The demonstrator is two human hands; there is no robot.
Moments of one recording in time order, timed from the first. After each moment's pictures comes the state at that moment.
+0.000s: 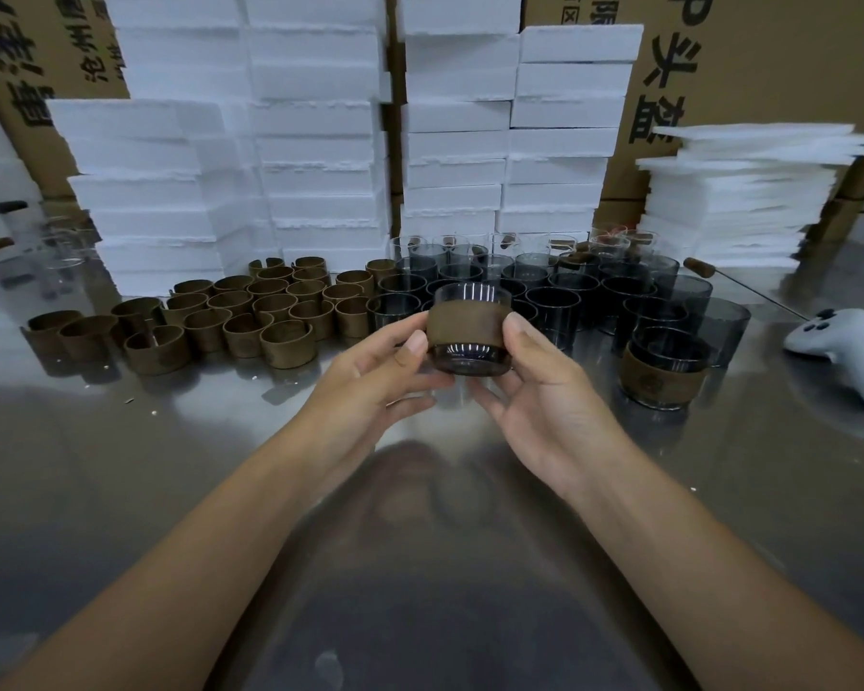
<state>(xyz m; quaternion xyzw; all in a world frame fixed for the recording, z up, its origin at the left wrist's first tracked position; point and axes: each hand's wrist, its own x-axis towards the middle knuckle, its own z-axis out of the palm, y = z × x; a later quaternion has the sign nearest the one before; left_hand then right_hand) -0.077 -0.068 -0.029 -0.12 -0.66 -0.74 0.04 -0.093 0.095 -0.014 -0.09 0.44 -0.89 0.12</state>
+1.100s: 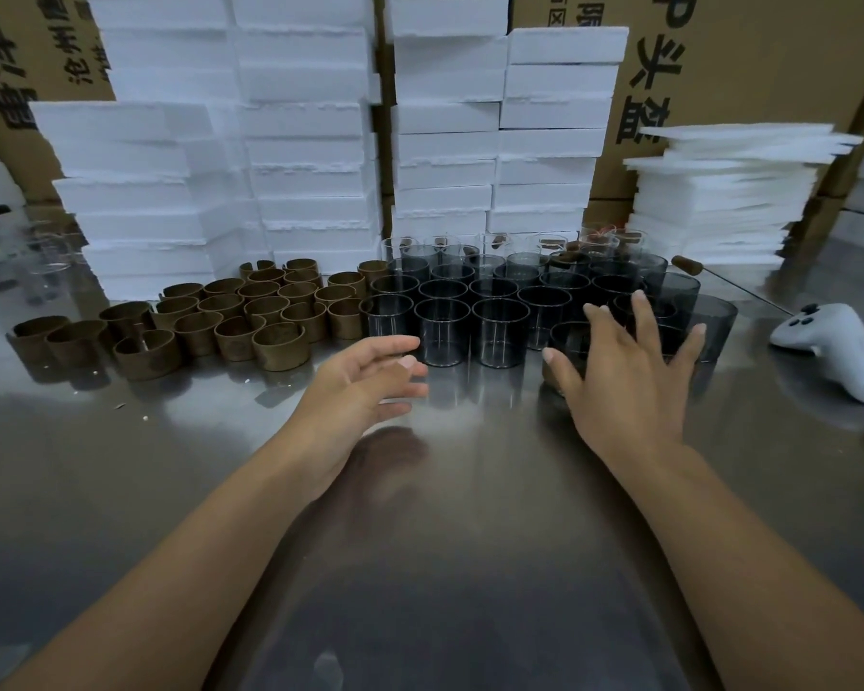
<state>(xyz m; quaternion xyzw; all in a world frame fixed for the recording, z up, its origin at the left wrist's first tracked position) -0.084 -0.074 -0.036 -0.06 -0.70 -0.71 0.08 -0.123 0.150 -0.027 -0.01 0.96 -0.10 -0.26</state>
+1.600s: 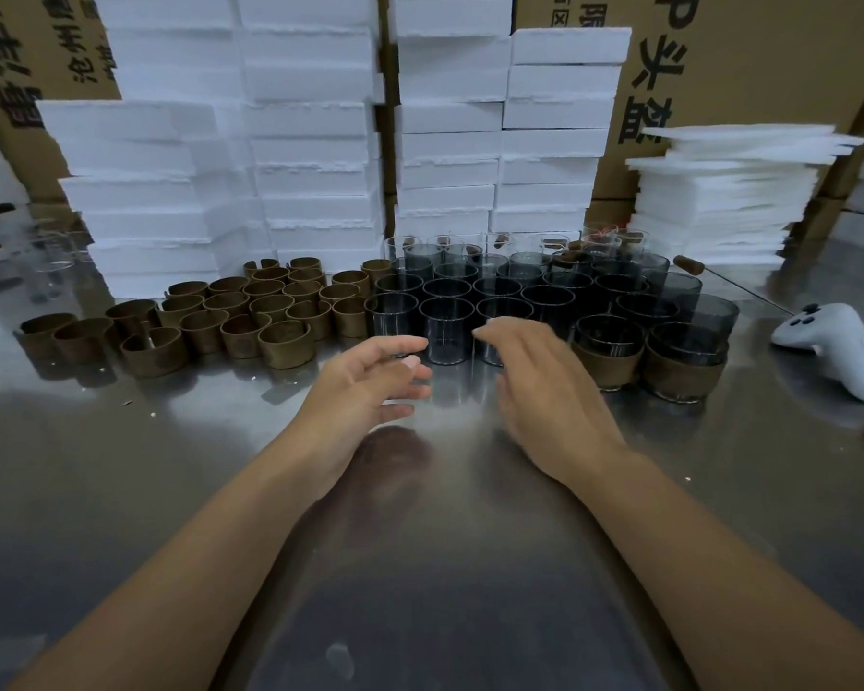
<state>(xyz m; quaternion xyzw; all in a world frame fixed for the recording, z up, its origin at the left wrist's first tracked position) -0.078 -0.074 -0.034 -0.06 -0.70 -0.71 0.08 -0.110 0.114 -0.032 -0.29 0.90 -0.15 -0.30</state>
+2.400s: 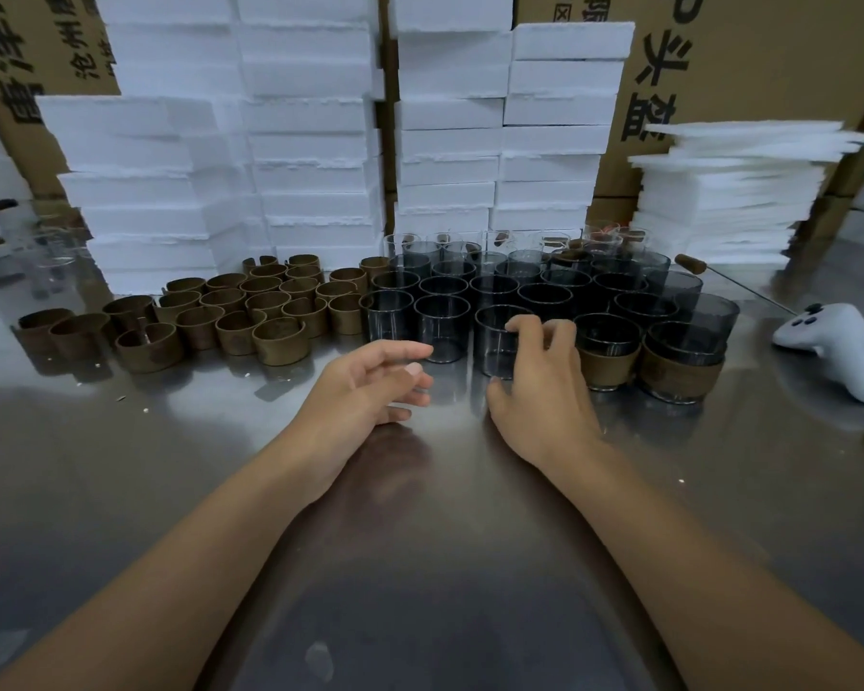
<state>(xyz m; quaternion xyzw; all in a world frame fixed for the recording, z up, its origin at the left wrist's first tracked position) -0.074 -0.065 -0.034 -0.07 -0.72 -0.69 0.08 -0.119 0.107 -0.038 -0.12 0.94 -0.26 -0.20</state>
